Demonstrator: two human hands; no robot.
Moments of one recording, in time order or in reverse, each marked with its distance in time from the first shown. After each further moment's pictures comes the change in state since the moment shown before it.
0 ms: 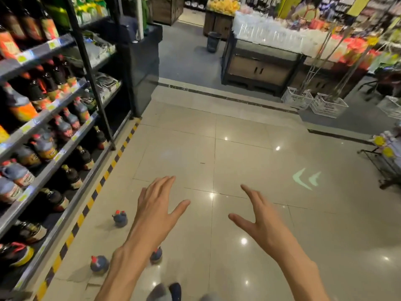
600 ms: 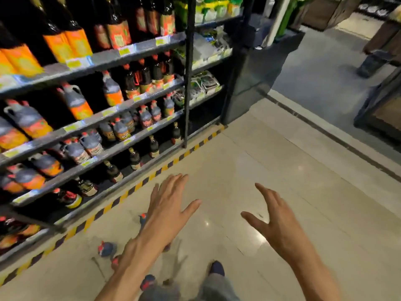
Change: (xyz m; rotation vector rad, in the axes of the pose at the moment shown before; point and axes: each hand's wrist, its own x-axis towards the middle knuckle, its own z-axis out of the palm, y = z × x) left_hand 0.328 -0.062 0.029 0.131 0.243 -0.538; right_hand 0.511 -0.027 0.001 -0.114 -0.356 -0.501
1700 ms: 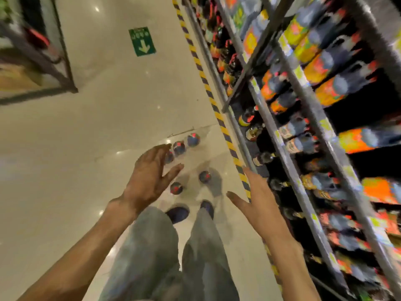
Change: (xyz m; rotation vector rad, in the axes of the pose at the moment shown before) left_hand 0.040 -0.092 0.085 -0.272 0.992 -1.662; right_hand 0.388 -0.294 0.249 -0.461 -1.146 -1.557
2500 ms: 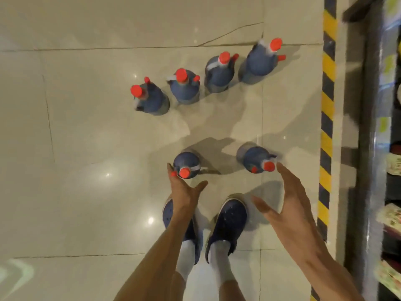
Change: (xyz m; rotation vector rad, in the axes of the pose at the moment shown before) left_hand 0.057 -0.336 0.638 -0.872 0.225 -1.087; right_hand 0.277 0.326 0.446 0.028 -0.153 -0.060
